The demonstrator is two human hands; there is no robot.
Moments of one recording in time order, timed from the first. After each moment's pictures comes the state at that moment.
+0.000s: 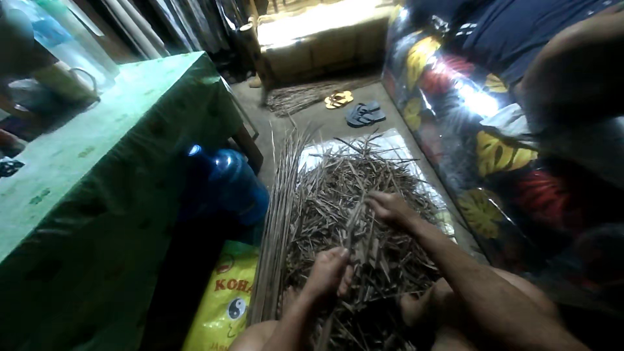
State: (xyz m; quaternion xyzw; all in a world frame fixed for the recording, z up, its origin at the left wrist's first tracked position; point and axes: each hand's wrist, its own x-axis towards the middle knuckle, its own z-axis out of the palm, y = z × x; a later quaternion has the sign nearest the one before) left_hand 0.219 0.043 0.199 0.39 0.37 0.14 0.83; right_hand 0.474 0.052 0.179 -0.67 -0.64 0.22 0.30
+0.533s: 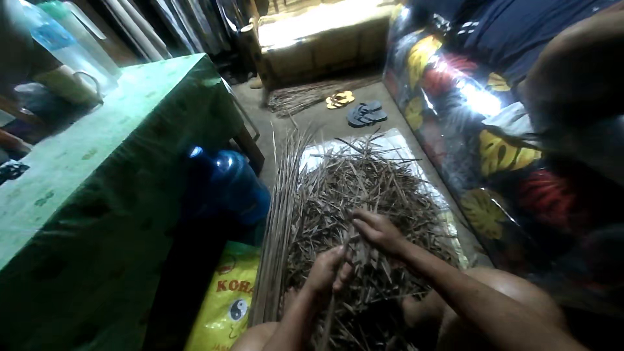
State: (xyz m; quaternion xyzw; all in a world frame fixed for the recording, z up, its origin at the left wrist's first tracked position) left_hand 0.223 0.050 0.191 0.30 0.33 0.15 0.88; right_hand 0.427 0.031 0.170 -0.61 -0.61 0.36 0.36
